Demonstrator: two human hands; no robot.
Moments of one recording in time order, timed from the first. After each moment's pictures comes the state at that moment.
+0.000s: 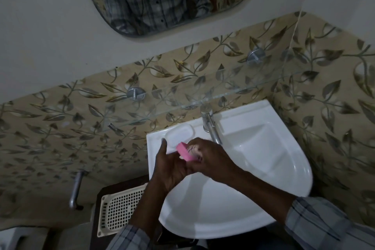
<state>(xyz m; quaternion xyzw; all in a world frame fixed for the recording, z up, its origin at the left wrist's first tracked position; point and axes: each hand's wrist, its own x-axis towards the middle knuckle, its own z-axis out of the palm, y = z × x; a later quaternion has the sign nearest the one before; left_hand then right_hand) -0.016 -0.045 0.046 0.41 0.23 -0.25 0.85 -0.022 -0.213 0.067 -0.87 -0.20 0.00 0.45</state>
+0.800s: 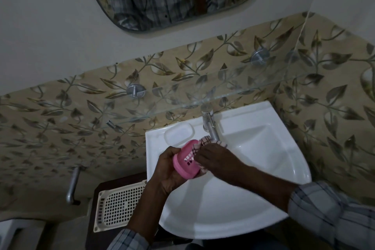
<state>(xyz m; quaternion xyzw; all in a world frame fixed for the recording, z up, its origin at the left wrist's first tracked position) -0.021 -0.049 0.045 0.30 0.28 -0.32 0.86 -0.013 -0.244 0.040 -0.86 -0.46 -0.15 0.16</state>
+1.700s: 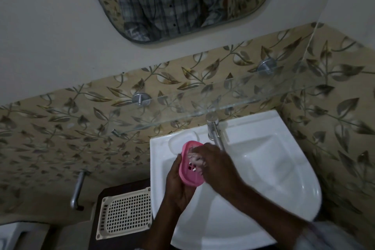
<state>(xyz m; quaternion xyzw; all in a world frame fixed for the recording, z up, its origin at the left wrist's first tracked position) -0.034 -0.066 0.034 0.25 0.25 -0.17 0.92 -0.019 -0.214 0.088 -0.90 -0.16 -0.05 0.40</state>
